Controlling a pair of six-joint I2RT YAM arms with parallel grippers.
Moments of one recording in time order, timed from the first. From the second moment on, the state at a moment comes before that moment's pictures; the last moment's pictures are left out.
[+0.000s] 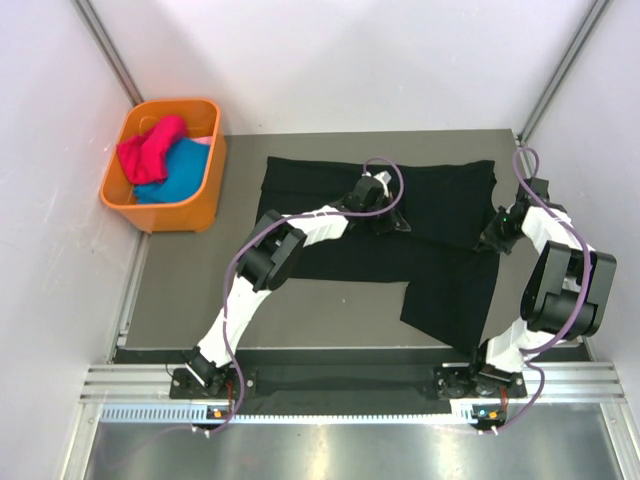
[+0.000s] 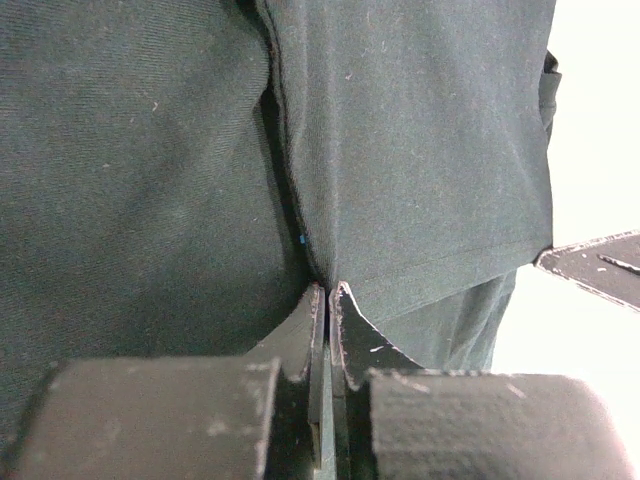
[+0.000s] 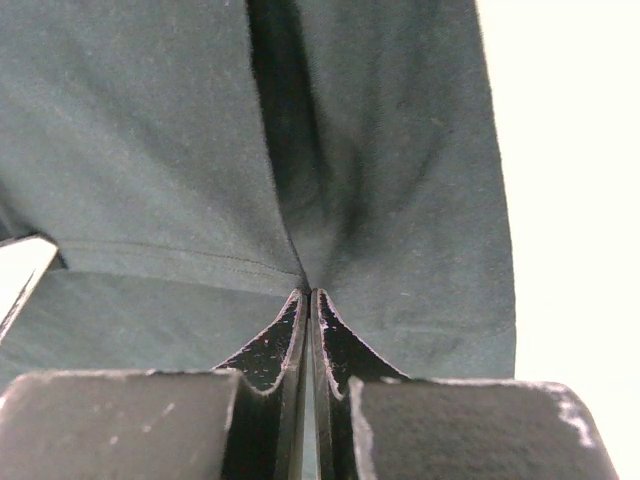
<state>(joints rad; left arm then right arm) -0.72 2.46 1.81 0.08 0.36 -0.89 -0.29 1.62 1.05 -0.63 -0.20 0.41</state>
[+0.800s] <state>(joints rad) -0.65 2.11 1.54 -0.10 0.43 -0.56 -0.30 1.77 1.39 -0.52 0.00 0.42</state>
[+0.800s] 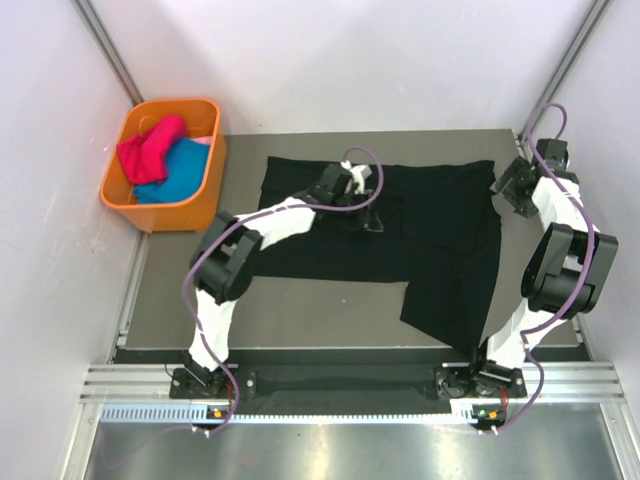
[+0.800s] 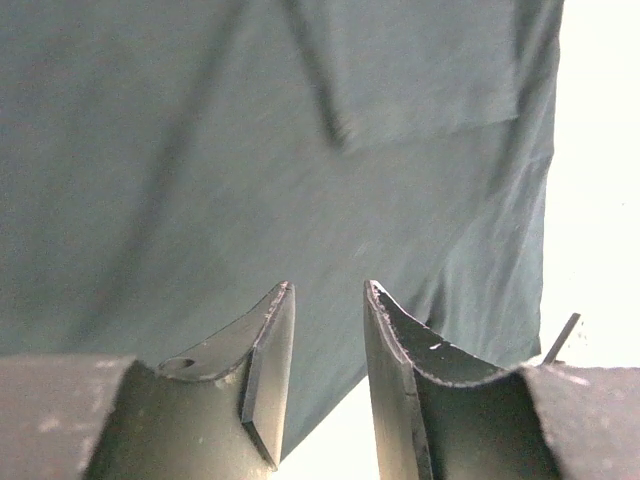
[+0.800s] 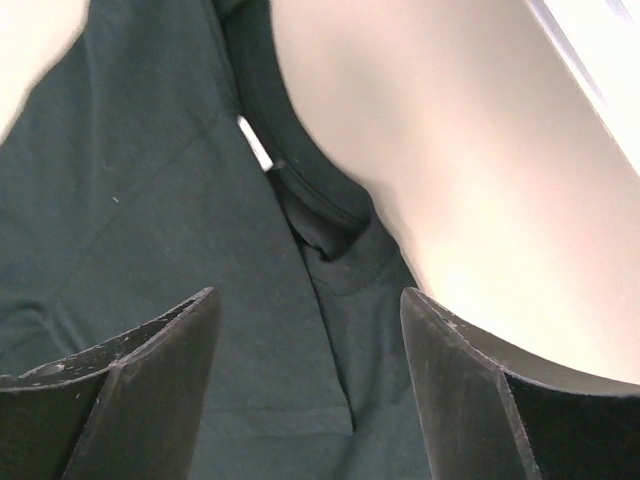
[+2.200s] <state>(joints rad) -0.14 1.42 0.85 -0.67 -0.13 -0.95 -0.20 1.04 0.76 -0.88 -0.12 0.42</state>
